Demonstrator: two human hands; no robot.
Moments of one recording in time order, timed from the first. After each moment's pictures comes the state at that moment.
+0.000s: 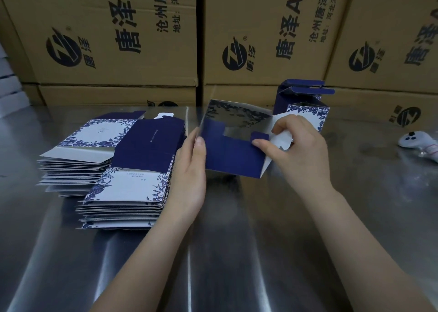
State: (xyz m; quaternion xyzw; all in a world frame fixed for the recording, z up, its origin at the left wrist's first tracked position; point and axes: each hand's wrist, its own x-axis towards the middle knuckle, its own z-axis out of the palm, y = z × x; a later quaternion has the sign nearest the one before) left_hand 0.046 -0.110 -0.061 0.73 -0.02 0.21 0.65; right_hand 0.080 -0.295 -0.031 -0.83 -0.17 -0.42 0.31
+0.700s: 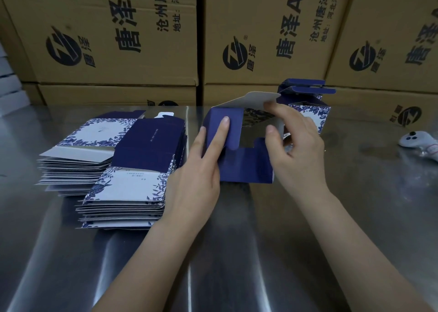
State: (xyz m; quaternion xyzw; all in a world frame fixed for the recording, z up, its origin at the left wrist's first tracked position) left_hand 0.033 -0.111 -0.062 0.90 -0.11 0.32 0.27; right_hand 0.062 -0.277 -0.023 -0.78 -0.21 -0.45 0.37
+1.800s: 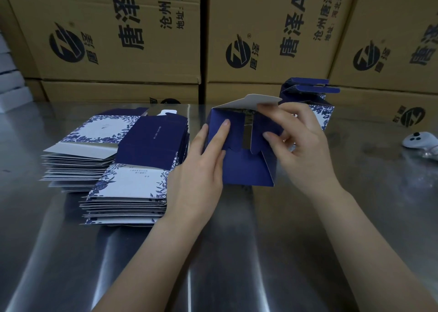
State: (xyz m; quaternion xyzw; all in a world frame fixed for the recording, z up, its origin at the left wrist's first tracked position) left_hand 0.033 -0.113 -0.061 0.90 -0.06 0.33 0.28; right_hand 0.076 -0.295 -0.025 -0.79 -0.31 -0.42 0.32
